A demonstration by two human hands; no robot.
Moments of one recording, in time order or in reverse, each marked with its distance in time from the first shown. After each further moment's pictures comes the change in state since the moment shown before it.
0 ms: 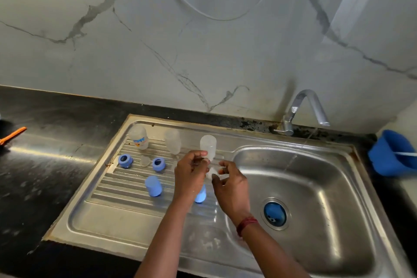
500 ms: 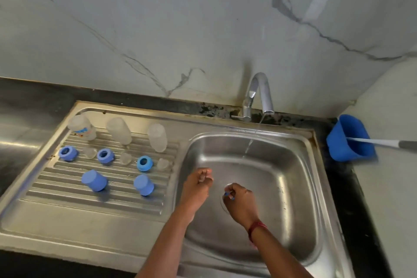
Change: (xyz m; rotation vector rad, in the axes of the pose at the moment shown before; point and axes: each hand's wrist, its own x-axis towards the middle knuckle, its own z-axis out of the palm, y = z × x) left_hand -0.046 -0.052 0.151 0.075 -0.249 -0.402; right_hand 0.004 0.166 -0.109 -0.252 -0.284 0.354
